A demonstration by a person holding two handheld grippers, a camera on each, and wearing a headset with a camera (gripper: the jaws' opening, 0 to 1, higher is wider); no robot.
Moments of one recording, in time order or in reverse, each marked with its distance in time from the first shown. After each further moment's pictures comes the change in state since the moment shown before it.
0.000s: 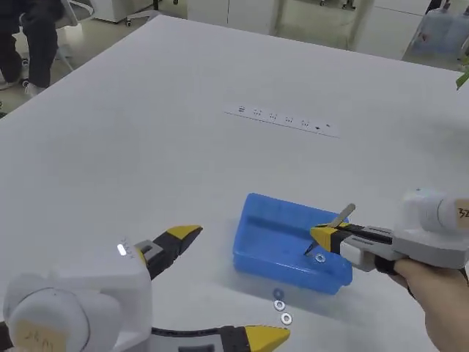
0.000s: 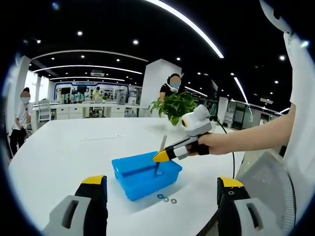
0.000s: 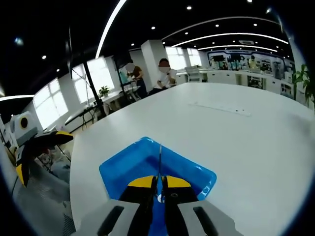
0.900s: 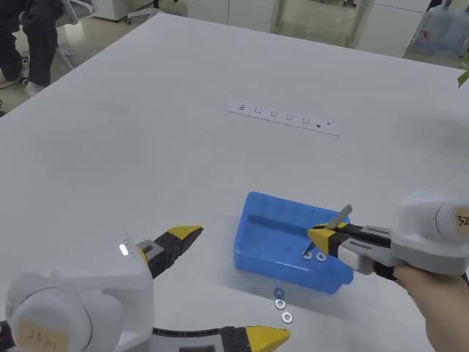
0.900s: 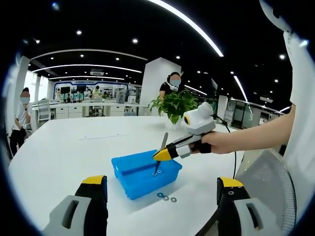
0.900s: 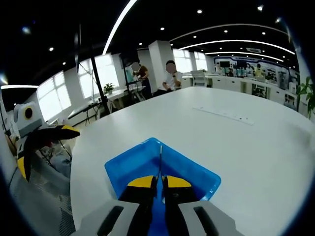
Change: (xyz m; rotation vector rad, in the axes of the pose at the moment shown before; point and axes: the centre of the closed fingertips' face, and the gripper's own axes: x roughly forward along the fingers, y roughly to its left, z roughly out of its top) left arm 0.001 0.000 -0.003 0.004 0.014 -0.004; right arm -0.012 0.016 0.006 -0.073 -0.029 0.014
